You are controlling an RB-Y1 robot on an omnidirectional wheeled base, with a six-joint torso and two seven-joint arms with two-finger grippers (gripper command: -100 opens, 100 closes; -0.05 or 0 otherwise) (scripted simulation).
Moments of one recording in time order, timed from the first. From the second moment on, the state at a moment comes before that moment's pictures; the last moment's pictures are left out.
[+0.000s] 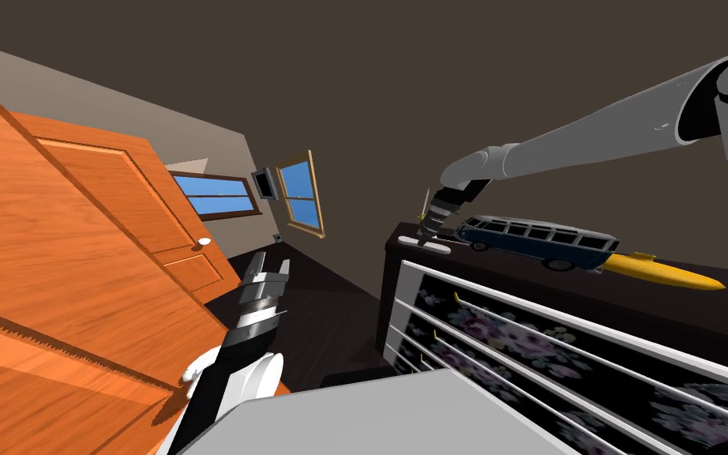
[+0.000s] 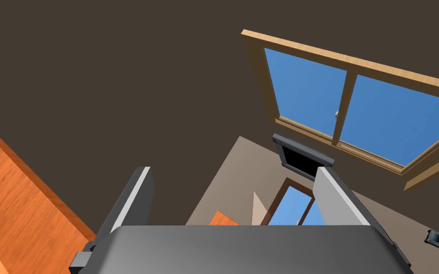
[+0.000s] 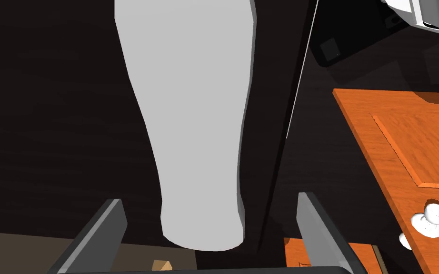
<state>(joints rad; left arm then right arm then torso) 0.52 -0.04 -0.04 -2.28 0.08 -0.41 0.05 0.56 -2.69 -0.35 -1.35 0.32 -1.18 -0.52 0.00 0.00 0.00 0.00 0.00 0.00</state>
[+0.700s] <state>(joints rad) 0.52 -0.04 -0.04 -2.28 0.08 -0.41 0.05 0.61 -2.62 -0.31 -1.31 0.34 -1.17 -0.46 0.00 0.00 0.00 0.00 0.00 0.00</state>
